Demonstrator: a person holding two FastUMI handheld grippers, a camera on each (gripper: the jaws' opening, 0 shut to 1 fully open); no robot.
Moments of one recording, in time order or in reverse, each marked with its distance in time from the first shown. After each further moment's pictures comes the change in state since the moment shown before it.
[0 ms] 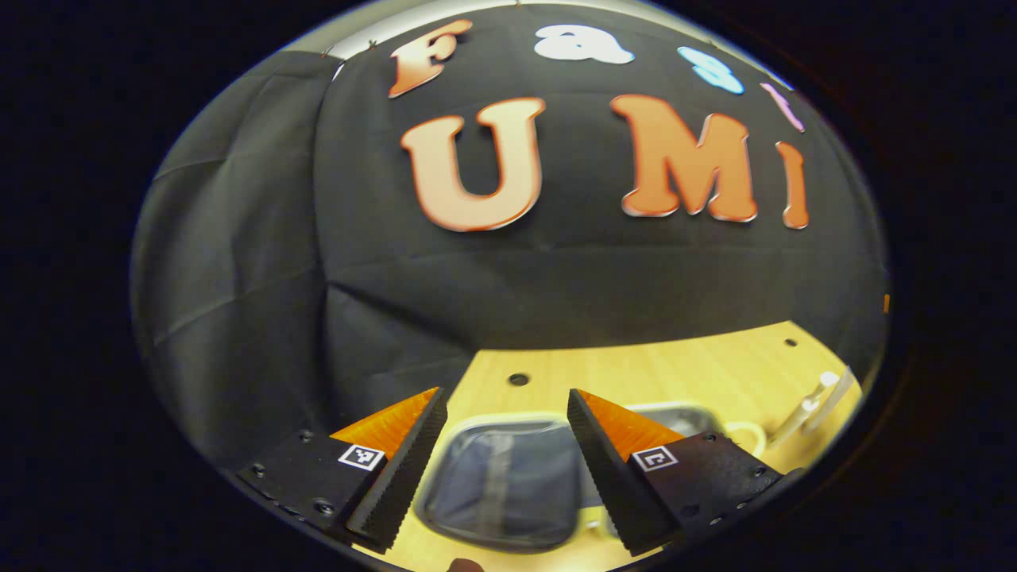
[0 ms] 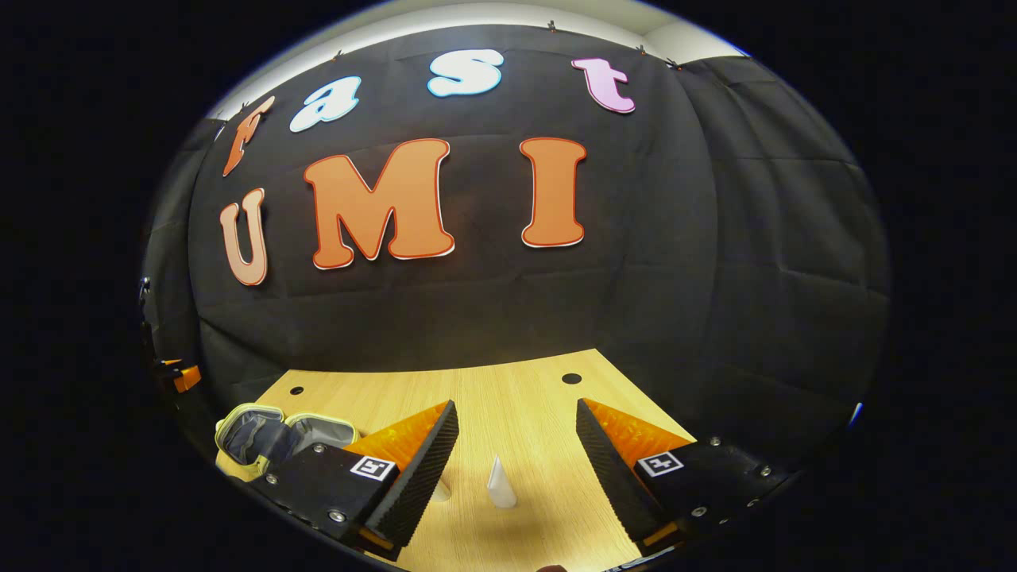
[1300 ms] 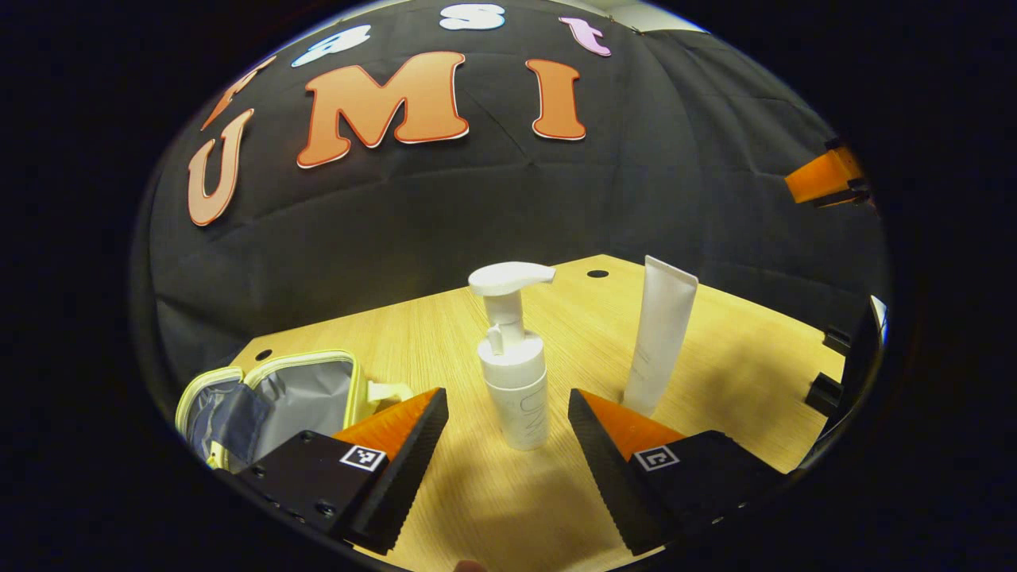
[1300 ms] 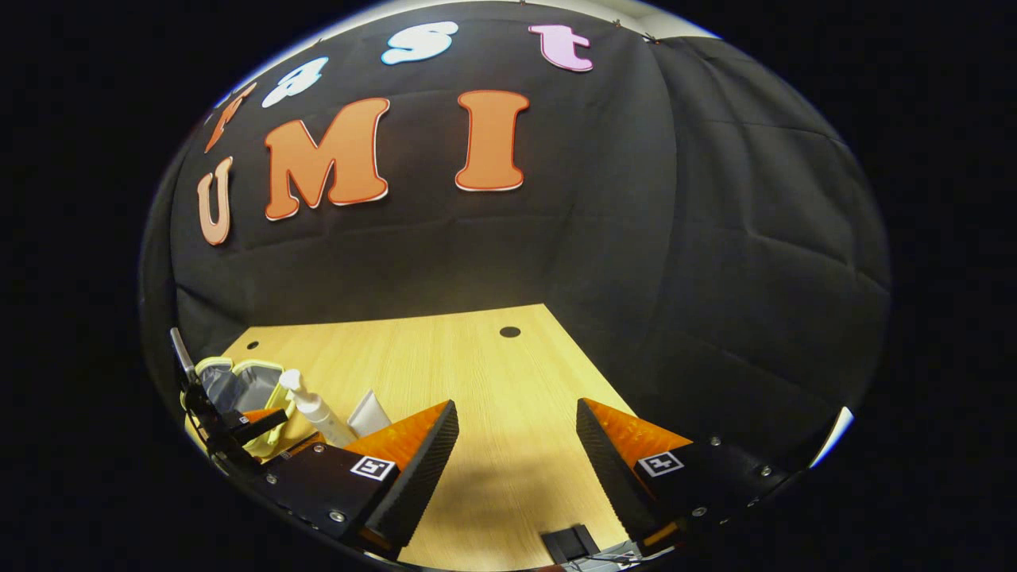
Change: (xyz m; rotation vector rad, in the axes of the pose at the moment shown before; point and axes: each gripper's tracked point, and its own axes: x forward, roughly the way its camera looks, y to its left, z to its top) left arm -0.016 -0.441 -0.184 0.178 0.077 -0.467; right arm 0.007 -0.125 -0.079 -0.042 0.151 -0.084
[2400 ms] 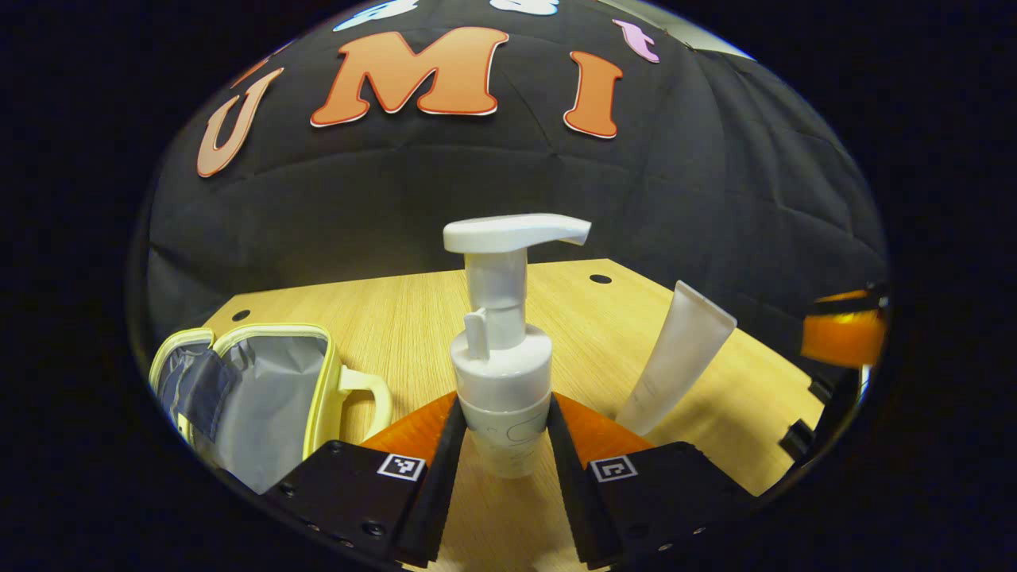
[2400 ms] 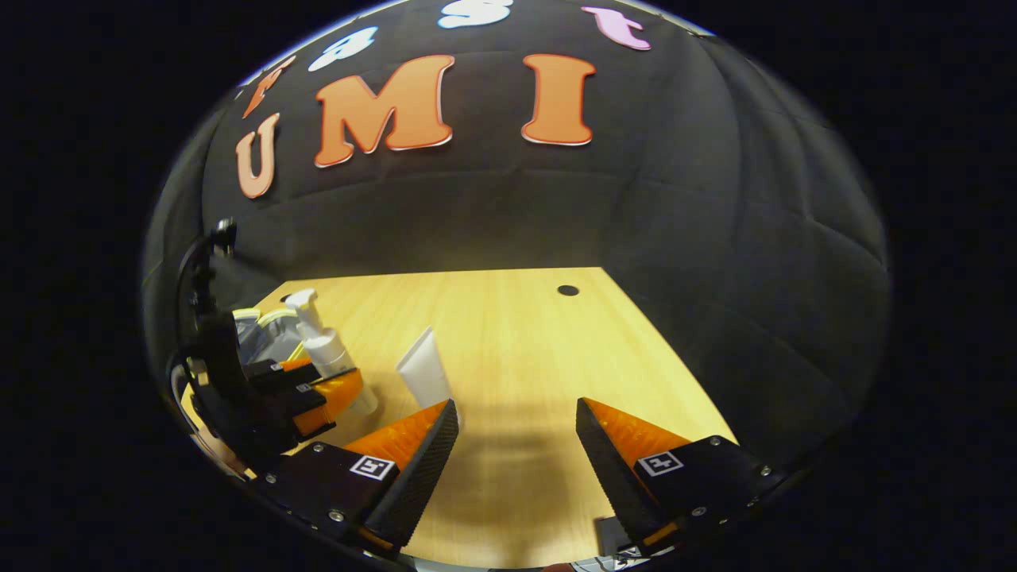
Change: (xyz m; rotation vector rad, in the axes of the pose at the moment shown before) left arm 0.006 0.002 0.013 -0.195 0.064 -0.034; right arm 0.015 0.091 -0.069 -0.094 0.104 0.174
